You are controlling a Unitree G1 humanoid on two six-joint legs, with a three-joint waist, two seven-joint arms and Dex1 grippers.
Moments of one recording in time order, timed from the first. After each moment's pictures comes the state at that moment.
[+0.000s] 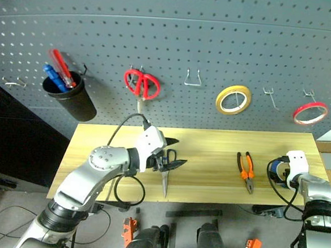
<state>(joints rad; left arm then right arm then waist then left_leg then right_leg) -0.38 0.48 -0.28 -0.35 -0.16 0.58 -0.75 -0.57 -0.69 -0.10 0.92 0.10 0.45 0.55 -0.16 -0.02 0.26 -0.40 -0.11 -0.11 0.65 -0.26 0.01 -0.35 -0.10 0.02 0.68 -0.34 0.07</state>
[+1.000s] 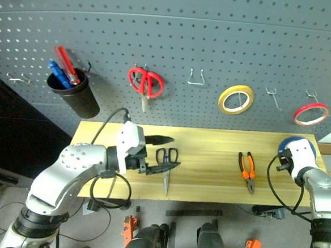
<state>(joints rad) -0.34 0.55 -0.11 -0.47 -0.38 0.54 -0.86 -0.15 -0.70 -0.25 -0.12 0.09 0.61 0.46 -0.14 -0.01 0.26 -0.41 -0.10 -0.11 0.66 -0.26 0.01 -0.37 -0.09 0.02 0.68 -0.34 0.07</state>
